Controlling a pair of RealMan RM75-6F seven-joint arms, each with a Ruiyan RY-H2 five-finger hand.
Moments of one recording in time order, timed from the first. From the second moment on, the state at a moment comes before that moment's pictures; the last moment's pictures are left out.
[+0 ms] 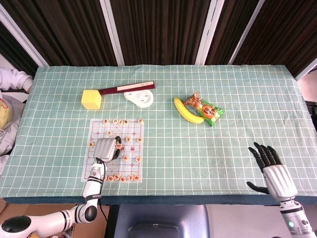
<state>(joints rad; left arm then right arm) -0.67 -1.88 -0.25 -1.17 1.00 1.09 0.53 0.10 -1.15 -0.01 -1.60 -1.63 1.47 -0.05</state>
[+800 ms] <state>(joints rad) -0.80 -1.91 -0.39 -1.05 0.88 1.02 0.53 0.10 -1.15 0.00 -1.60 -1.61 1.46 -0.03</state>
